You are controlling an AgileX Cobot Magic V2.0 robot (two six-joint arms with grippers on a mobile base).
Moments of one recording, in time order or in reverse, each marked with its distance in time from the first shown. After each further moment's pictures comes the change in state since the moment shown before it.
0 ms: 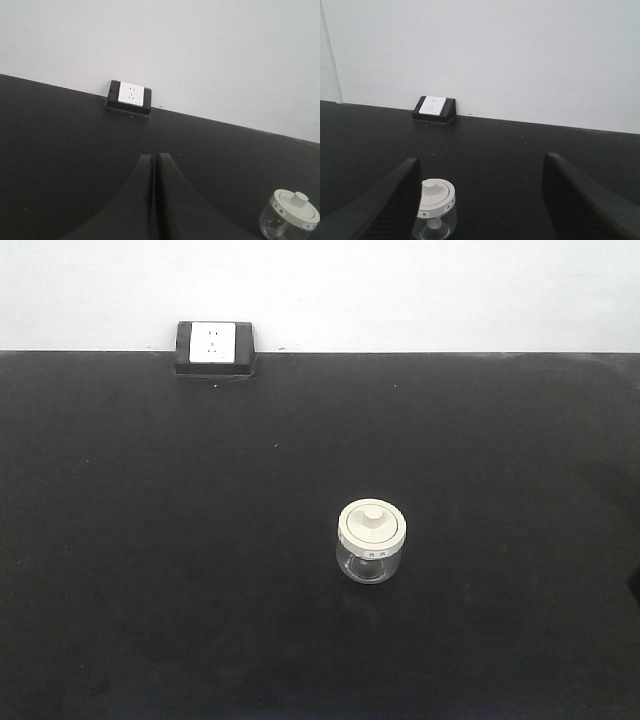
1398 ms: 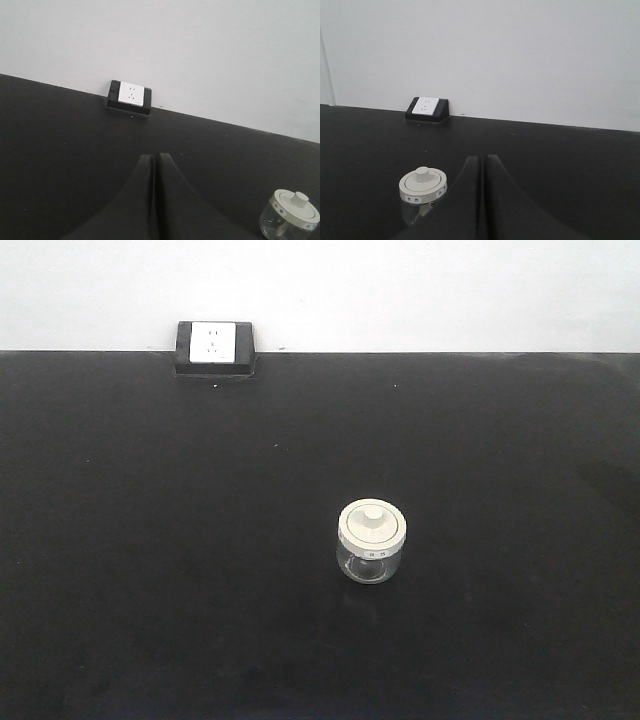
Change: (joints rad) left arm 0.000 0.000 0.000 0.000 0.000 0.000; right arm 0.000 -0.180 0.068 -0.016 0.097 0.001
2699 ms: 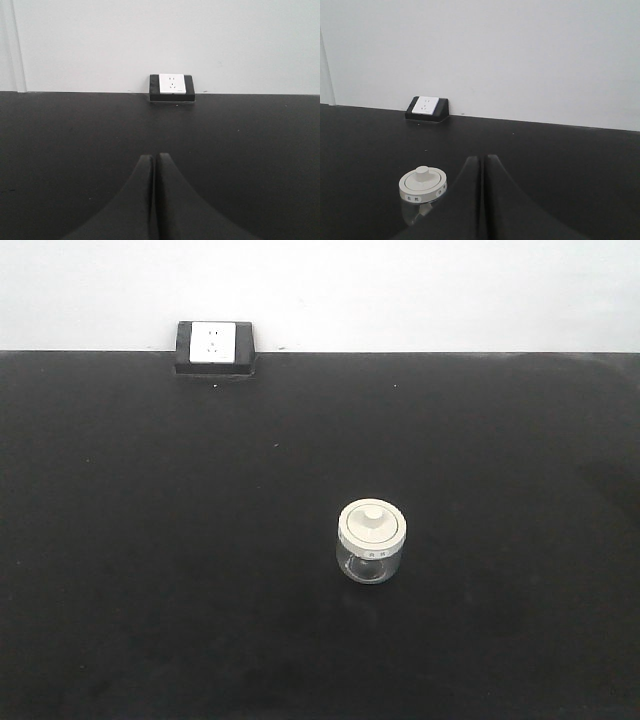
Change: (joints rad) left arm 0.071 -0.103 0.251 0.111 -0.159 0.151; right arm 0.000 0.000 0.000 0.000 0.004 0.000
